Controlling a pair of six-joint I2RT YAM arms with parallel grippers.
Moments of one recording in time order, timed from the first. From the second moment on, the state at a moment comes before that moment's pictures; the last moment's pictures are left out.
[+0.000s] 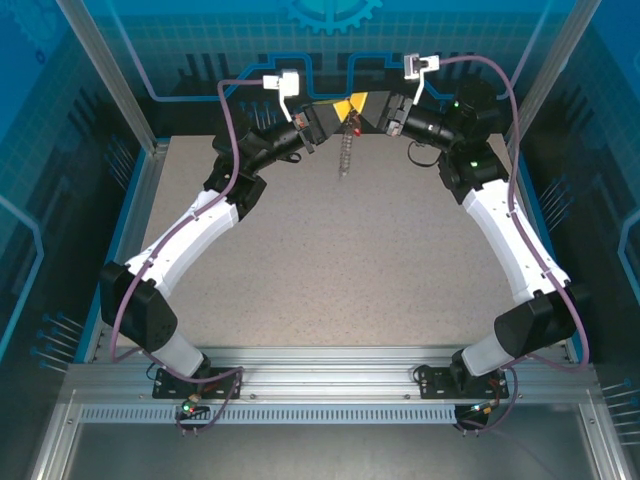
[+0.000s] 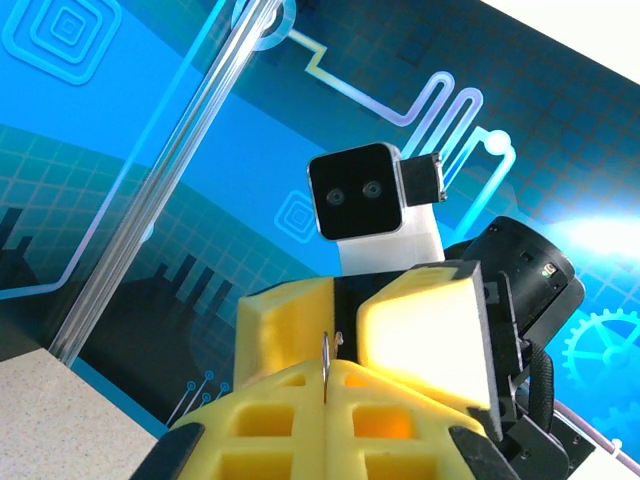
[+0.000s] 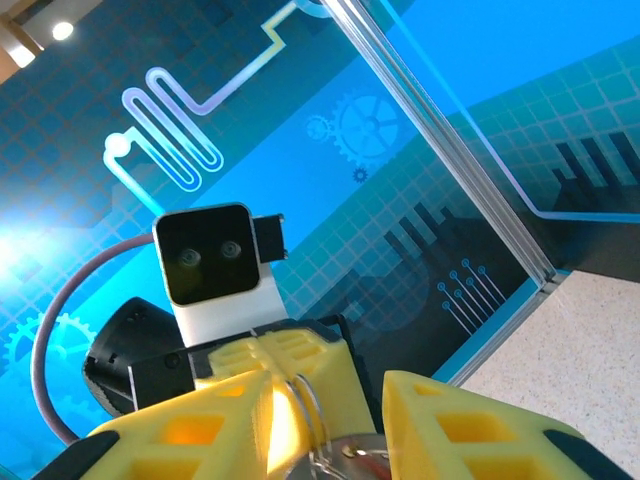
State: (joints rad) left arm -0.46 1.60 1.53 0.47 0.62 -0.82; right arm 0.30 1.53 1.65 0.06 -0.84 0.83
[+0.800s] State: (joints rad) left arm -0.45 1.60 1.53 0.46 0.62 -0.82; right arm 0.29 1.51 1.64 0.02 -0.85 0.80
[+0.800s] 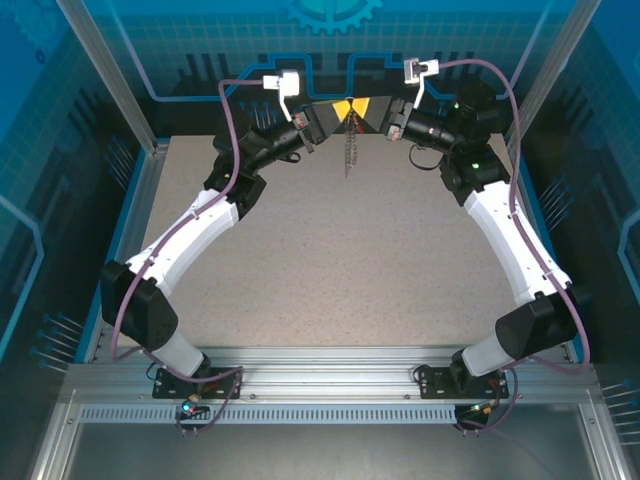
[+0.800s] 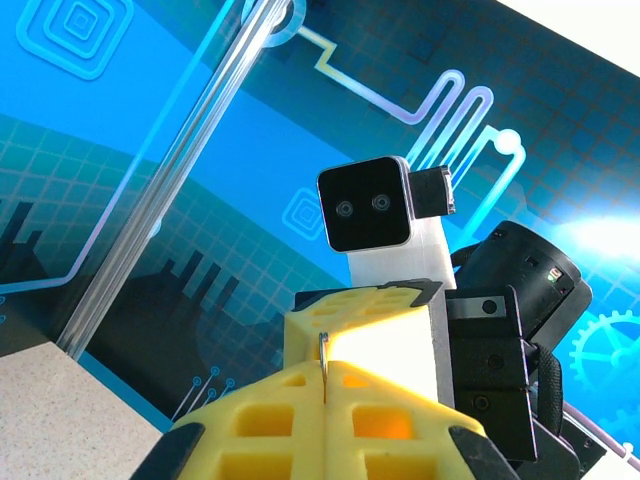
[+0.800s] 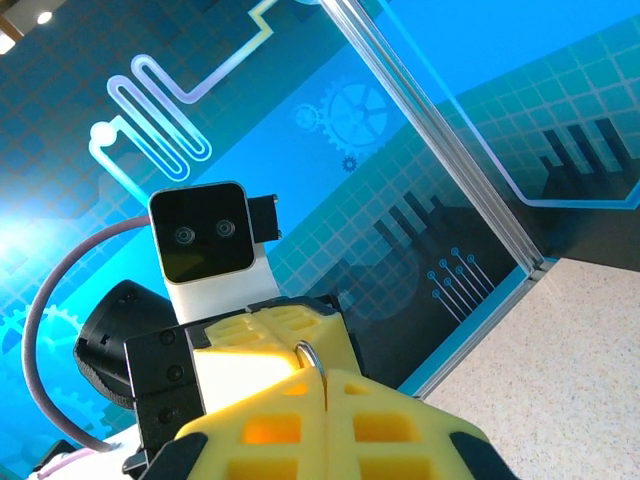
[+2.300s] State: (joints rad) left arm -0.31 1.73 1.91 -0.31 1.04 -0.41; right arm 0.25 1.74 2.10 -0.87 -1.08 0.10
